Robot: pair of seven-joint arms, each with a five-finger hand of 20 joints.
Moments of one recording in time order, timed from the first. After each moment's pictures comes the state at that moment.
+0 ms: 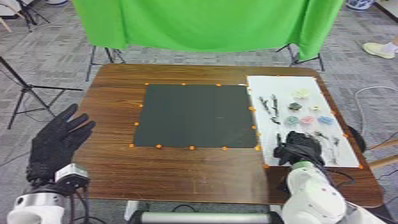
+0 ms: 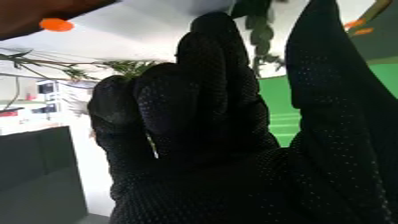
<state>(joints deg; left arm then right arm) 134.7 -68.6 -104.6 -129.5 44.9 12.2 11.2 -97.3 -42.7 56.1 -124.1 -128.5 -1.0 67.6</state>
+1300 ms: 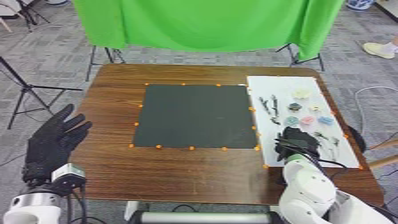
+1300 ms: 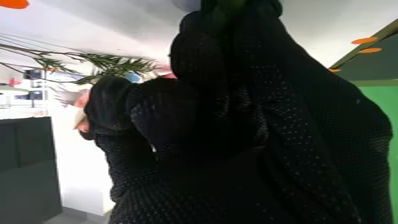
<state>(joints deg) 134.9 -69.2 -105.8 -129.6 45.0 12.2 10.7 -92.1 -43.9 53.9 -119.7 -128.4 -6.1 66.3</state>
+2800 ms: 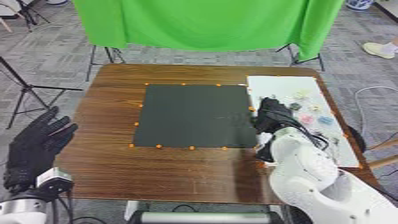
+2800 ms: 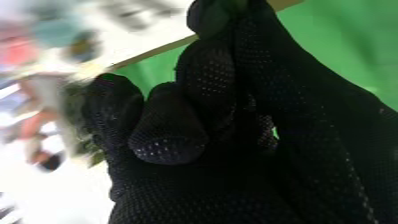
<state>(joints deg) 139.2 -68.7 -109.9 -131.6 44.3 14.3 11.9 -78.4 -47.3 49.6 -122.6 -117.8 -1.6 57.1</state>
